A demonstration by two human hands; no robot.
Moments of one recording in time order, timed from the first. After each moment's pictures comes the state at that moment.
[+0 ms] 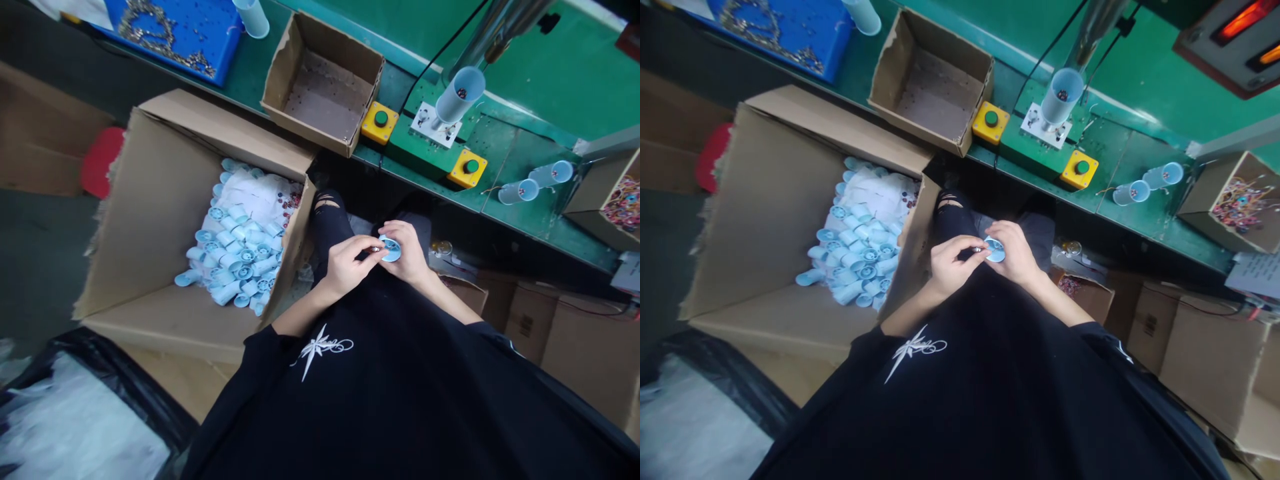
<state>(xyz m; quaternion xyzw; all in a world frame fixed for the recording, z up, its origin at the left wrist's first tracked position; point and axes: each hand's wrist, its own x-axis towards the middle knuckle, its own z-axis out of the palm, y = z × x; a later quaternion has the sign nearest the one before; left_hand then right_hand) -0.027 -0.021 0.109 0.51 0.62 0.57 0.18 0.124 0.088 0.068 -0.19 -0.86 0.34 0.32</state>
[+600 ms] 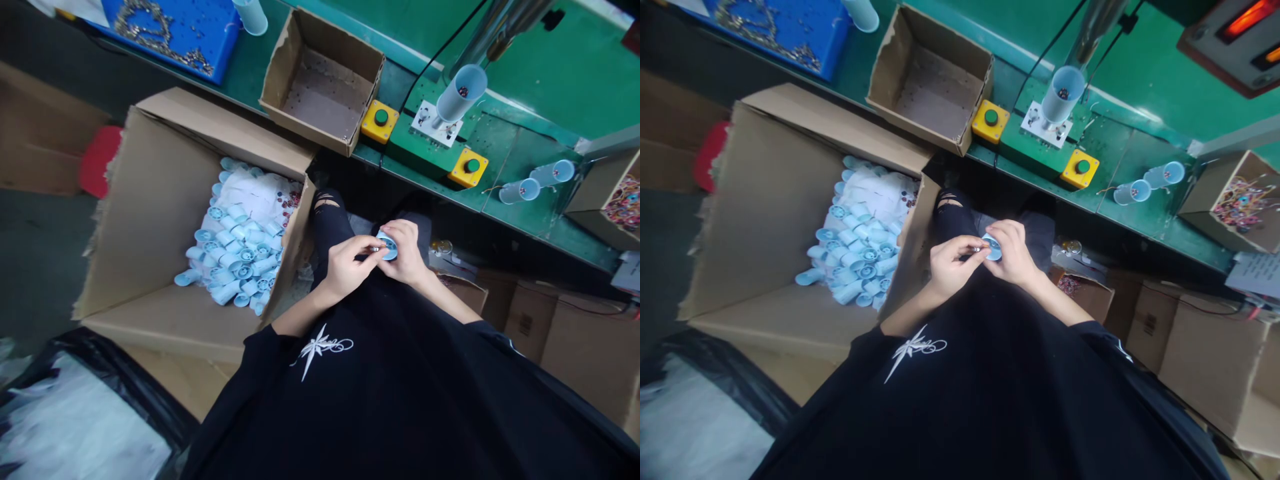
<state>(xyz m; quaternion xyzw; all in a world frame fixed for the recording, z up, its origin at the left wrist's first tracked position) -0.021 -0.021 0.110 0.47 0.62 0.60 0.19 0.120 0.084 0.072 -0.17 -0.89 0.24 0.35</state>
